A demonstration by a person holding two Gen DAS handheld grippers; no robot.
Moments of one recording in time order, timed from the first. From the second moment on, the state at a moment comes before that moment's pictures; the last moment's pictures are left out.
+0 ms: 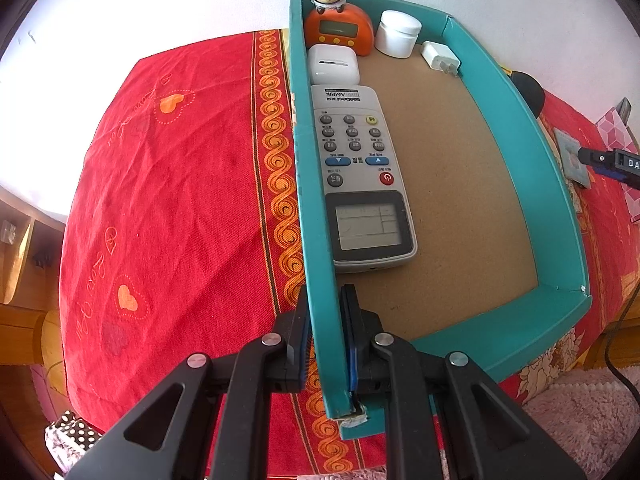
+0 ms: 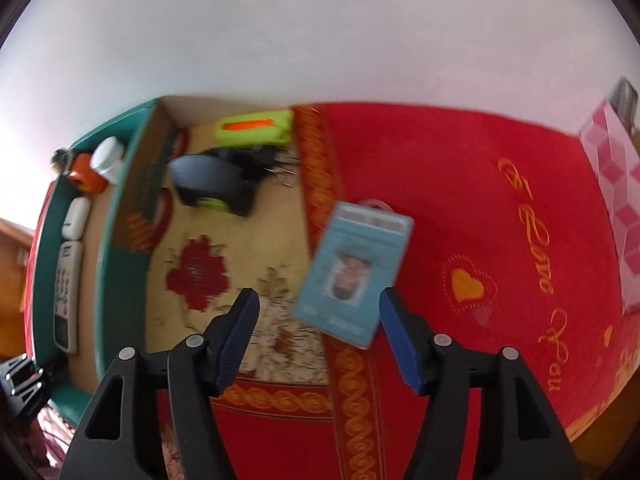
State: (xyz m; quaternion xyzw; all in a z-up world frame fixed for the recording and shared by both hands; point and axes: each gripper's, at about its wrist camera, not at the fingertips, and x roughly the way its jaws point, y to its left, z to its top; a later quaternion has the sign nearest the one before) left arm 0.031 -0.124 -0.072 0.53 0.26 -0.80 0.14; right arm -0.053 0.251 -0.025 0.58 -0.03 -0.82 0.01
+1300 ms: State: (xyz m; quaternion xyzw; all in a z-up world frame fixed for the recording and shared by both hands) left arm 0.030 -0.120 -0.069 0.52 0.27 -0.80 0.16; right arm -0.046 0.210 -0.014 0.54 0.01 -0.84 0.11
